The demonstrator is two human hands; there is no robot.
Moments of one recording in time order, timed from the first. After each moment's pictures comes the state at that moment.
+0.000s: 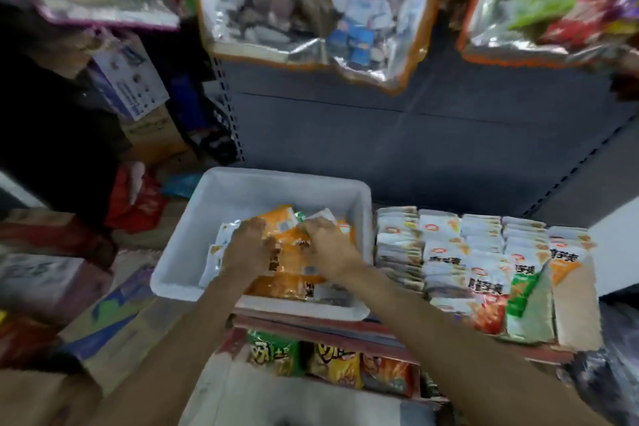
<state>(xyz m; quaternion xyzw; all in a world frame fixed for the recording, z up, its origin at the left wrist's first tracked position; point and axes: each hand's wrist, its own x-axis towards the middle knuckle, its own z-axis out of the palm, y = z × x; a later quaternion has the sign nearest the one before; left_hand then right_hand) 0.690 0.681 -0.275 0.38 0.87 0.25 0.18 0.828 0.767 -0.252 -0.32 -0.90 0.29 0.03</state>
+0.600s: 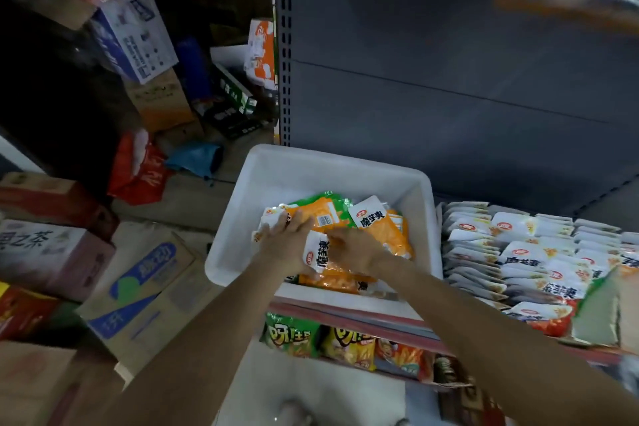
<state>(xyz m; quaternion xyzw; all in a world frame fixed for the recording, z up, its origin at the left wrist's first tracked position) 0.626 0.662 -0.326 0.57 0.78 -0.07 0.24 0.759 0.761 -0.329 -0.36 -0.89 0.26 -0.14</state>
